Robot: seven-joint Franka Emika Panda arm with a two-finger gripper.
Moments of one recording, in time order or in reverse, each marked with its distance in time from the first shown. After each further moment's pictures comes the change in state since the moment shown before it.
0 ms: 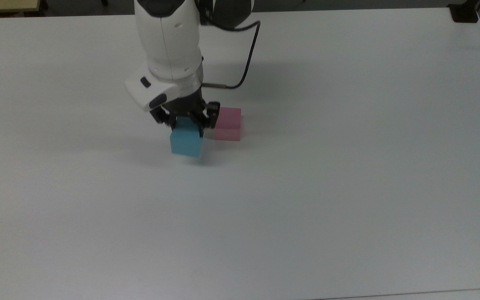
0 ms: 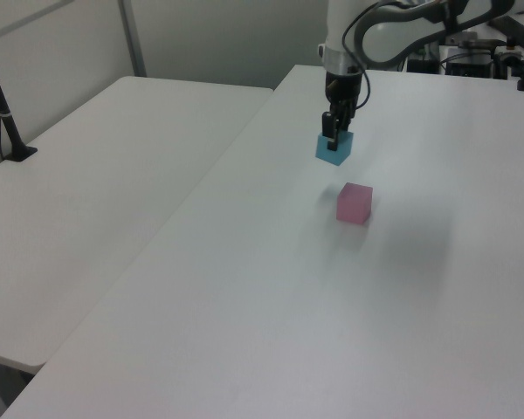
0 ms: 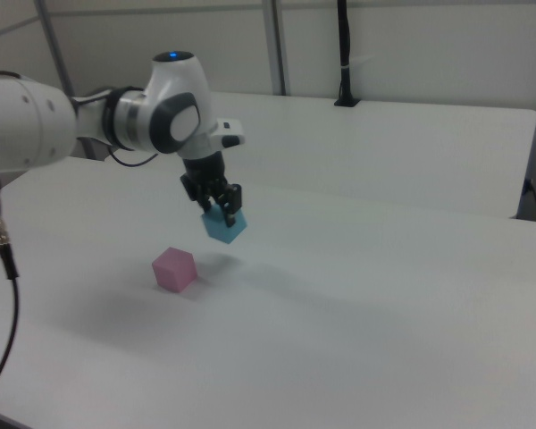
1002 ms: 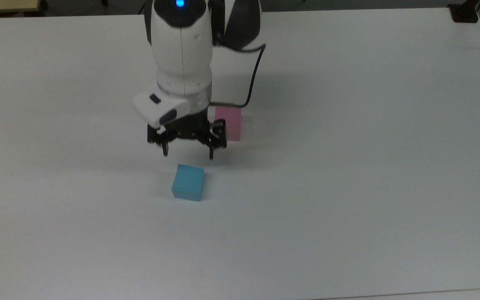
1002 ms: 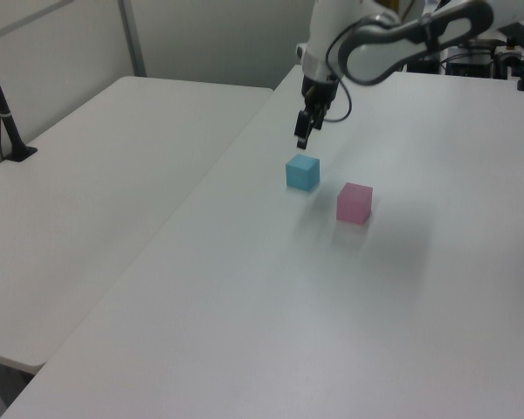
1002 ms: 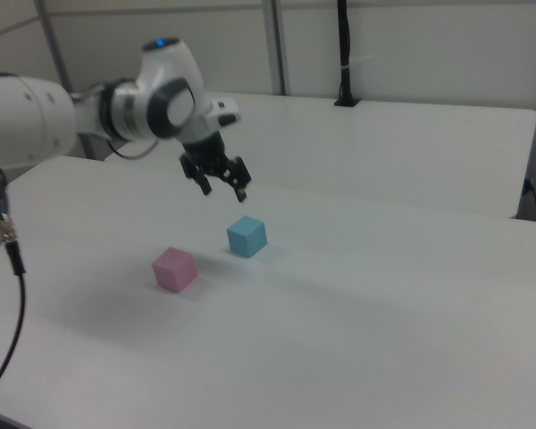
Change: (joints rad) arm 0.026 0.047 0.007 0.096 -0.093 0.045 0.005
